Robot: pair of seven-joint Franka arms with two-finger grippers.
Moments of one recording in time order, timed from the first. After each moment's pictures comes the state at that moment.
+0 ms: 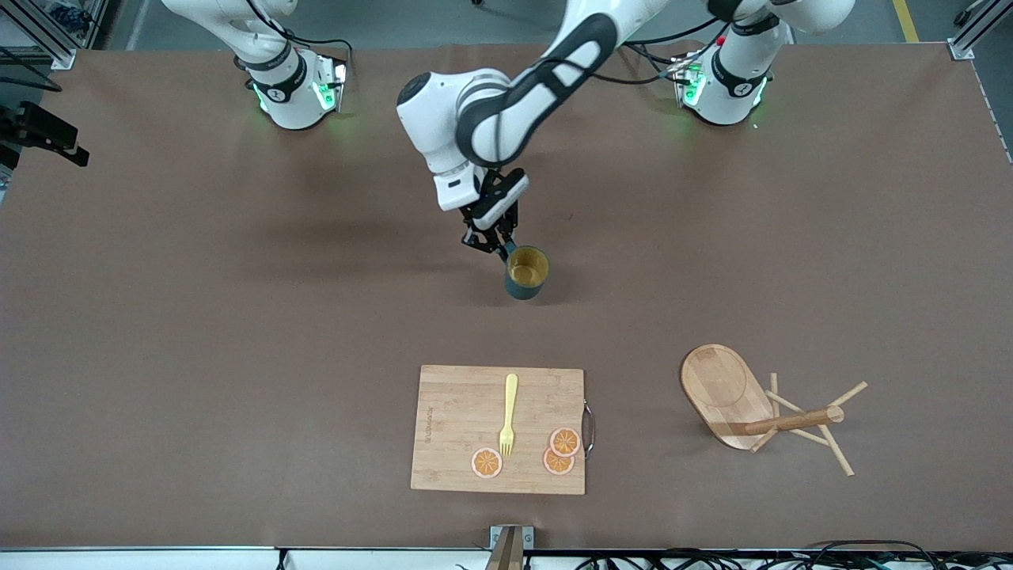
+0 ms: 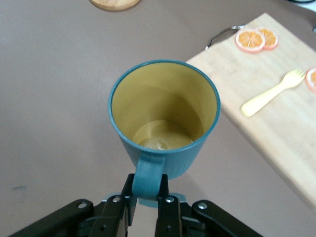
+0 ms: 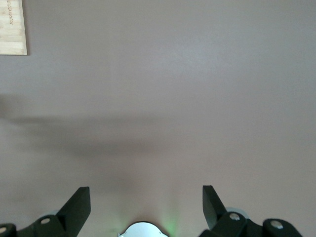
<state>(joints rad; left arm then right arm) -0.83 0.65 -0.22 -1.39 0.61 1.85 -2.14 -0.03 -0.16 -0.10 -1.67 0.00 1.45 -0.13</state>
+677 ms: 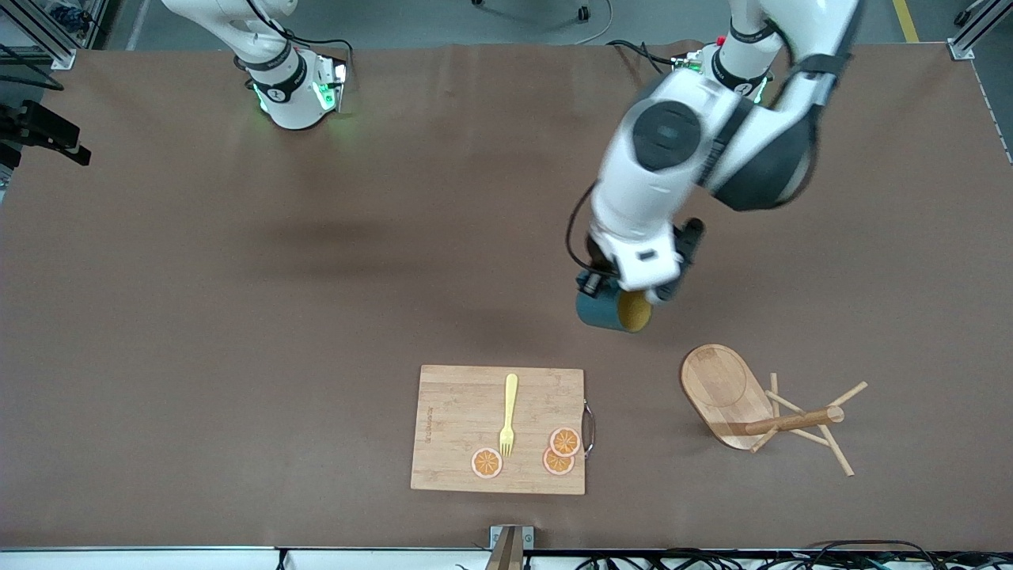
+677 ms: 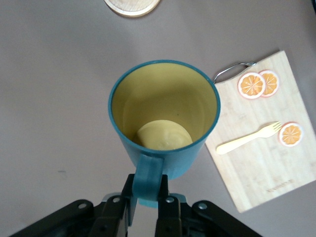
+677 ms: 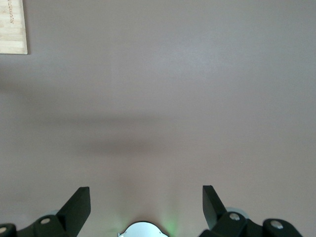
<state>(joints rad) -0.37 0.43 -0.22 -1.37 -0.01 1.85 -1.63 -0.03 -0.16 -0.09 -1.68 0.00 1.45 -0.13</state>
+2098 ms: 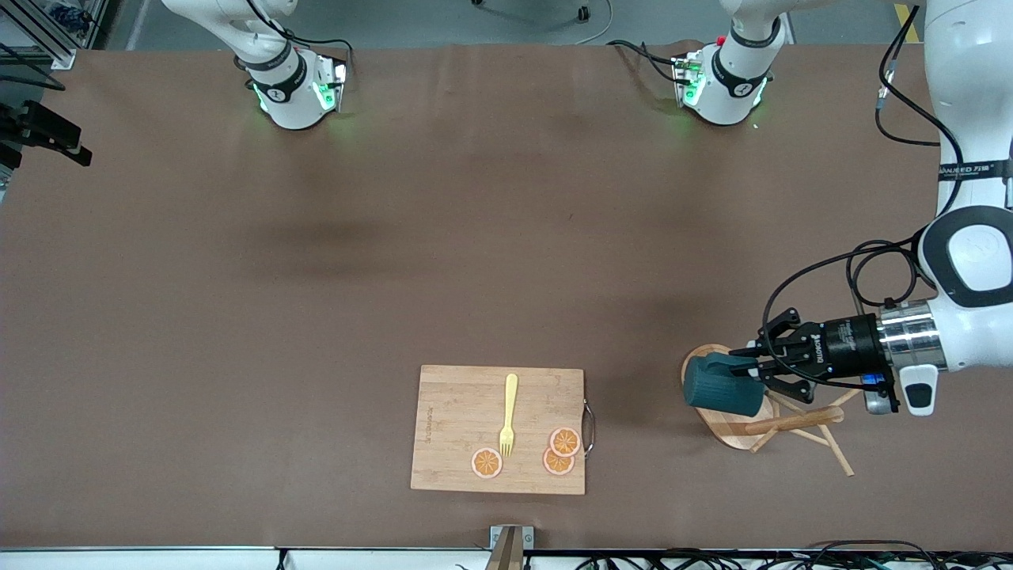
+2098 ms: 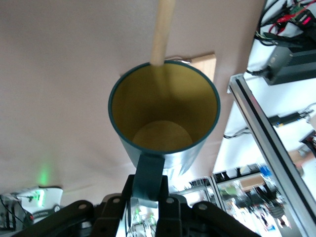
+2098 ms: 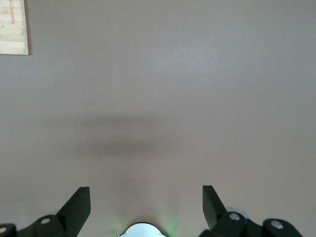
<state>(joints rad) 0.16 0.57 -0.22 -1.36 -0.85 1.85 -1.04 -0.03 -0.16 -0.09 -1.68 0.00 1.46 -0.13</state>
